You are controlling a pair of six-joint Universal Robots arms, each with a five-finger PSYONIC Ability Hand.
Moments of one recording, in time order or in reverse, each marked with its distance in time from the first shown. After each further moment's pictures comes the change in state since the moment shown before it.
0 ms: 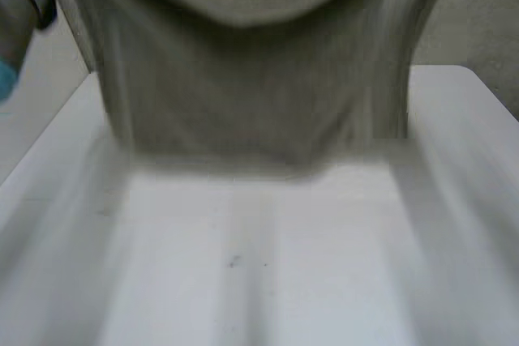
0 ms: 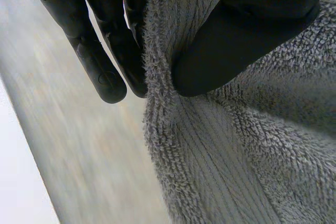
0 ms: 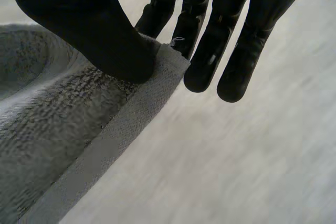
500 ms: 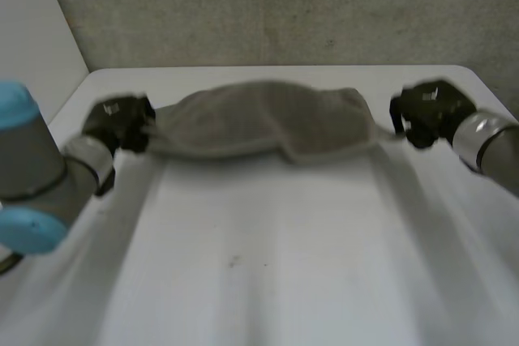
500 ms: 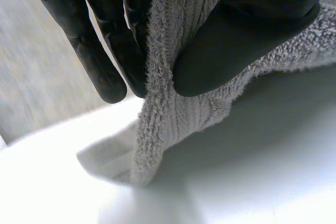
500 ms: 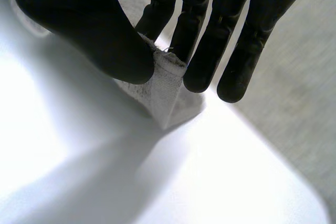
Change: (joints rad) left arm 0.025 0.007 -0.764 0.250 0.112 -0.063; right arm -0.059 0.022 0.559 0.167 -0.156 -0.263; left_hand 0.000 0.000 0.000 0.000 0.000; right_hand 0.000 0.000 0.002 0.000 0.000
